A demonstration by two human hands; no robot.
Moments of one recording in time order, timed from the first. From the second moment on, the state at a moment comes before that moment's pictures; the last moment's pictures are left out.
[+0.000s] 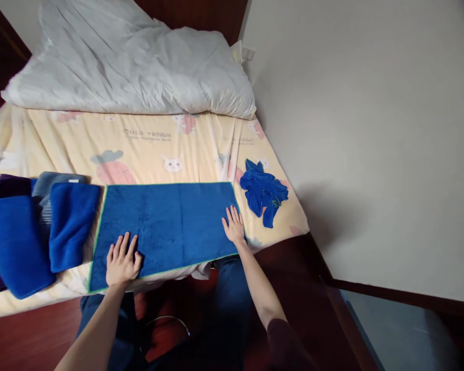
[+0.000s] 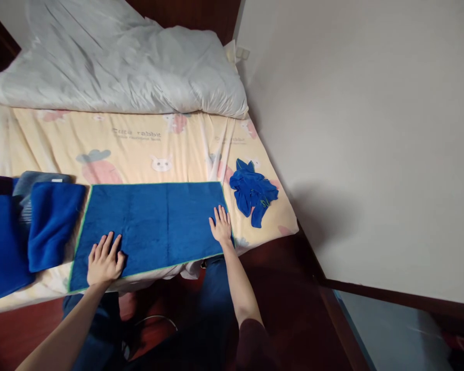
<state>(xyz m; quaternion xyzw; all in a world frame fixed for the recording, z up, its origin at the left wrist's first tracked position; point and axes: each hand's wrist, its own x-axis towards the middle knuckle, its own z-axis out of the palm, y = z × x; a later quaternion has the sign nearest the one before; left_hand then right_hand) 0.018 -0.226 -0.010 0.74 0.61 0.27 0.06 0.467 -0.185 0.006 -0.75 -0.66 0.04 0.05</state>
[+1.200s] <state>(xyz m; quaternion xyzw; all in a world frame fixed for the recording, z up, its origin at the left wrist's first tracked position) 0.018 -0.227 -0.008 0.74 0.61 0.27 0.07 0.434 -0.250 0.020 -0.73 -0.68 0.06 0.06</state>
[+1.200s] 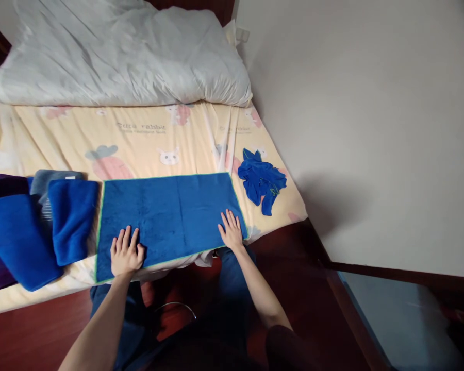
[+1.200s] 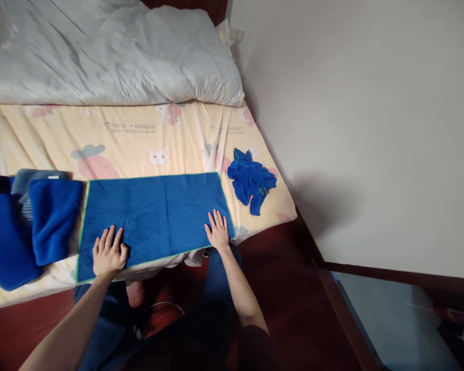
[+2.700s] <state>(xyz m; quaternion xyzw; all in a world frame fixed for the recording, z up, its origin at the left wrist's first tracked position) 0.012 -0.230 -0.017 0.75 0.61 0.24 0.03 0.446 -0.175 0.010 -0.75 -0.65 -0.01 0.07</state>
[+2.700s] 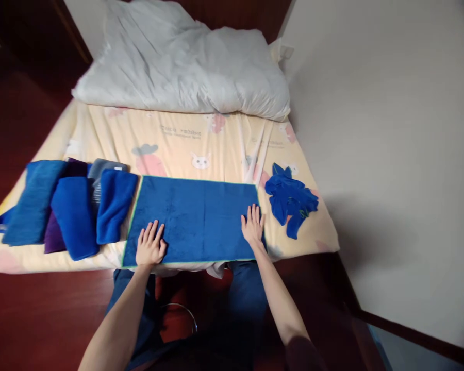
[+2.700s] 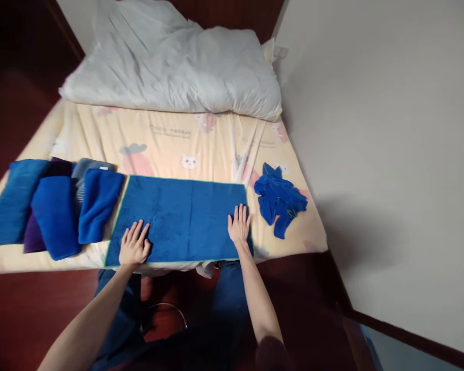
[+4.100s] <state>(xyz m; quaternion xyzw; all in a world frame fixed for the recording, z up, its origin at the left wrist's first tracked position) 0.040 -0.029 0.000 0.72 0.68 0.13 0.08 0.421 -0.227 -0.018 -0.73 -0.64 0.01 0.24</state>
